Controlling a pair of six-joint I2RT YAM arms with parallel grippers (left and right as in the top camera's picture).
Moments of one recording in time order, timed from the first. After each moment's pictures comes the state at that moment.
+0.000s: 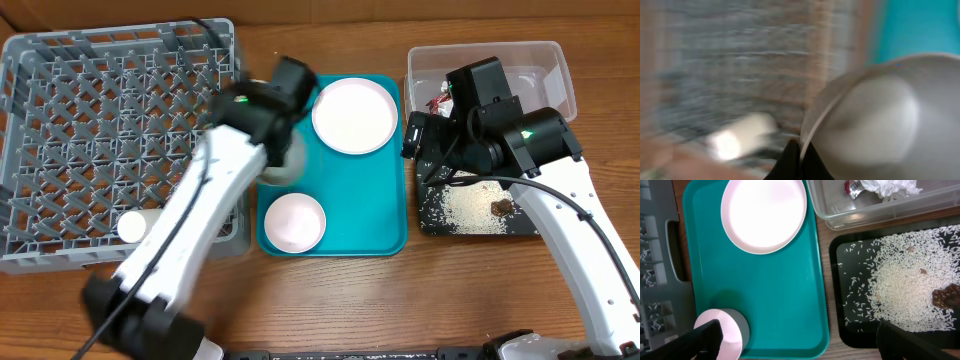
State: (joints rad) left arm -0.44 1.67 1.70 -1.43 -0.62 -0.48; right arm 0.34 1.49 1.51 -1.12 -0.03 0.54
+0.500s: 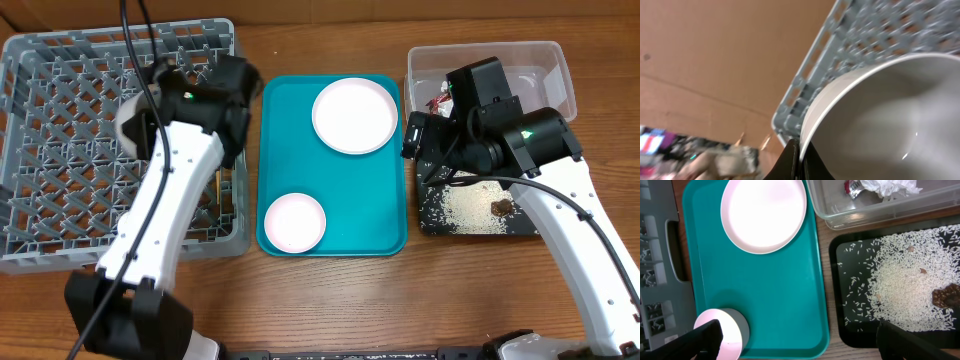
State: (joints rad) left arm -0.20 1.70 1.57 -1.33 -1.22 -0.57; right arm 0.34 1.49 1.51 -1.12 -0.03 0.54
